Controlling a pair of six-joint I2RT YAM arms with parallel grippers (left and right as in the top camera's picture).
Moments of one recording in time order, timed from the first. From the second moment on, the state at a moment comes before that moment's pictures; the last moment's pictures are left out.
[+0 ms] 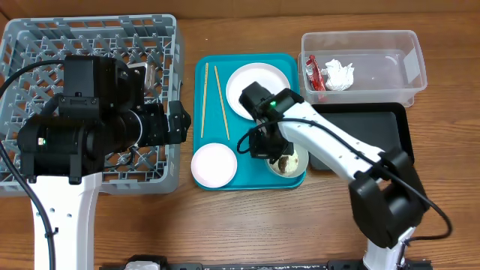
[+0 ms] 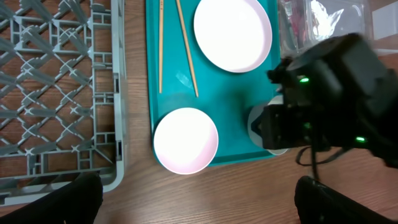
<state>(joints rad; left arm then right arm) -0.06 1.32 1.72 -1.44 0.27 -0.19 0.65 1.94 1.52 -1.10 -0.11 0.64</state>
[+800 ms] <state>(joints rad) -0.06 1.32 1.72 -1.44 0.27 -0.19 0.06 1.78 1.47 -1.12 -0.77 0.19</state>
